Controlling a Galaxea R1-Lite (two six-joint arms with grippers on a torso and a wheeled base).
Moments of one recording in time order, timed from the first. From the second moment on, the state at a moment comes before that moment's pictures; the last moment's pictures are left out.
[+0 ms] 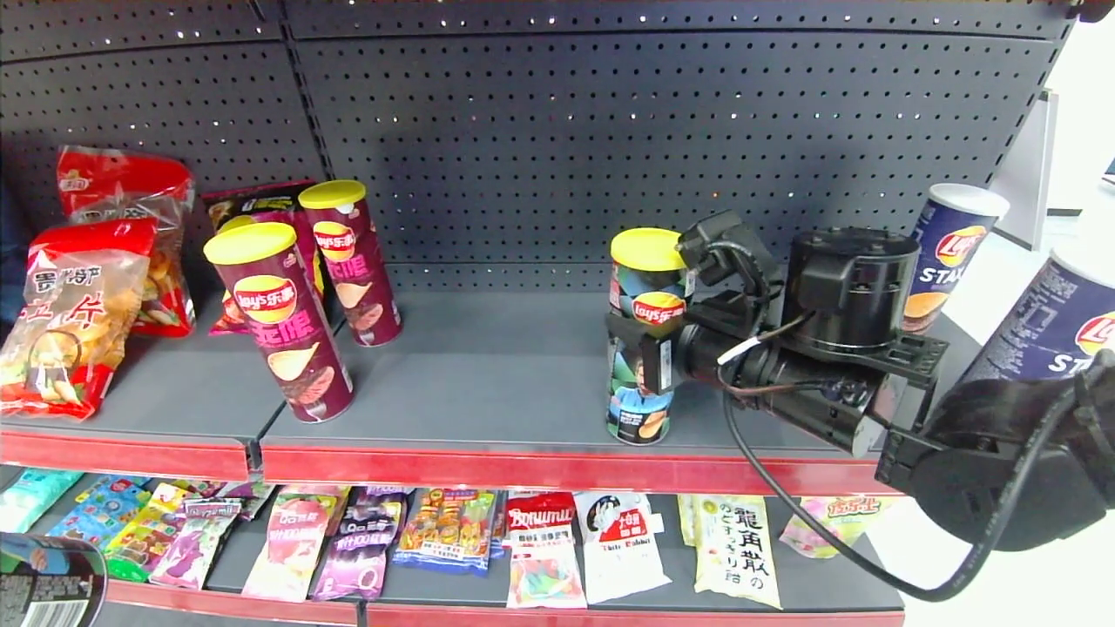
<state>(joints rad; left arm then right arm) -0.11 0.30 -0.53 0.12 -0.02 0.15 0.69 1.81 -0.89 -0.77 -0.09 -0.07</state>
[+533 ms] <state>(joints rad) -0.11 0.31 -0.53 0.12 -0.02 0.16 0.73 1.81 -0.89 -0.77 -0.13 -0.06</state>
